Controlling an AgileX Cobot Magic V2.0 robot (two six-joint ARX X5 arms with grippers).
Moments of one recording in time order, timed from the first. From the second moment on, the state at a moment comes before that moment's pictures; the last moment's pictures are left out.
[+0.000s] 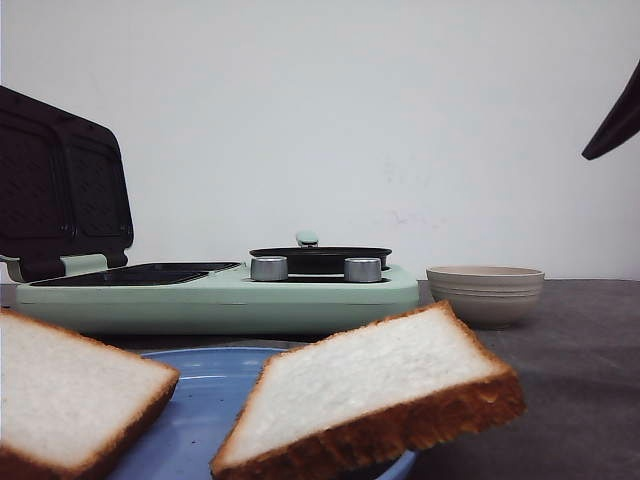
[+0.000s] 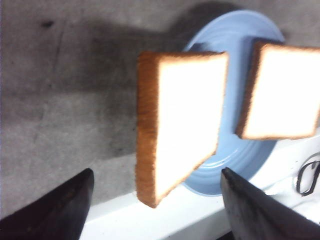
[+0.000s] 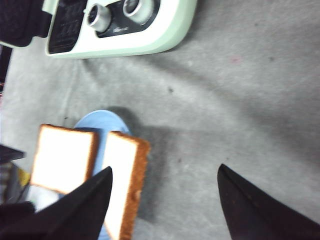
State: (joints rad) left arm -0.08 1.00 0.74 -1.12 0.56 -0.14; right arm 0.07 0.80 0.56 -0.60 -0.73 0.36
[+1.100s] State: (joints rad) left arm -0.32 1.39 0.74 -0.95 0.58 -0.09; right arm 0.07 0.80 0.56 -0.60 -0.73 0.36
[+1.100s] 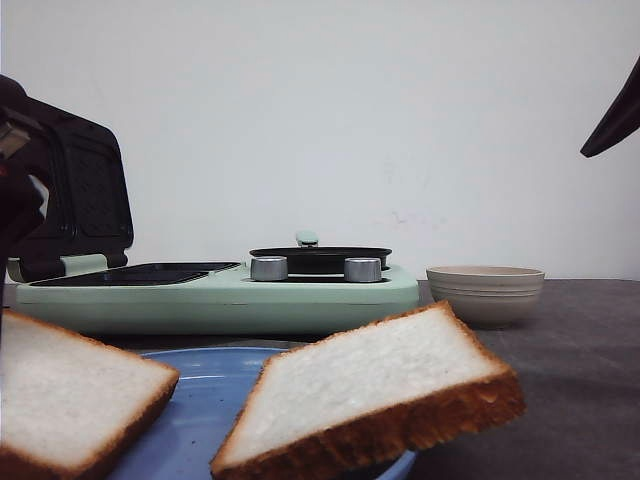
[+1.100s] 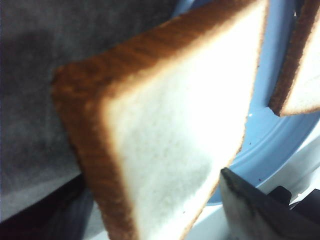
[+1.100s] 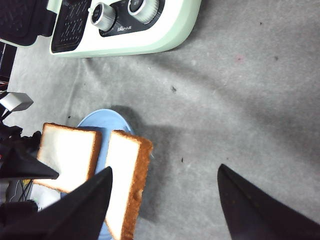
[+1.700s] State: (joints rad) left arm -0.32 1.37 0.75 -0.97 0.60 -0.09; right arm 0.07 0.80 0.56 -0.60 -0.73 0.36
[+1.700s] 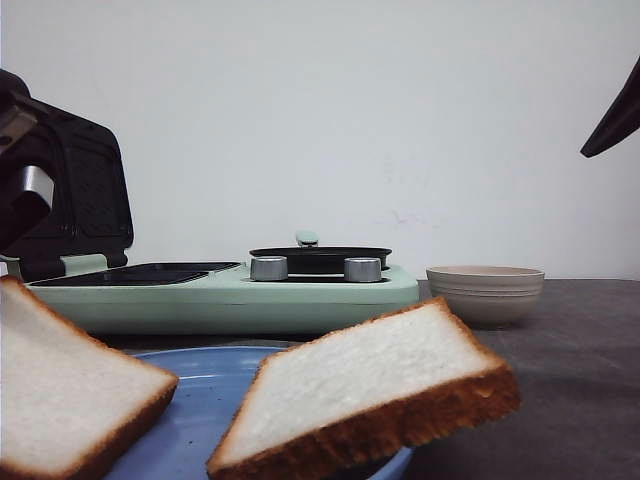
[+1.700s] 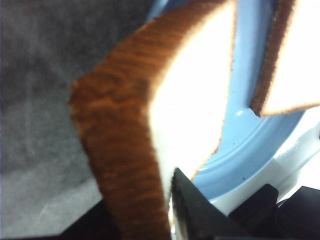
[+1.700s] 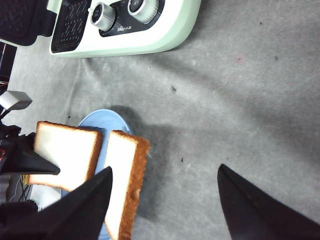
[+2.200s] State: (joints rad) left arm -0.32 1.19 0.82 -0.99 0.57 -0.09; right arm 0.07 0.80 0.56 -0.60 -0.73 0.36
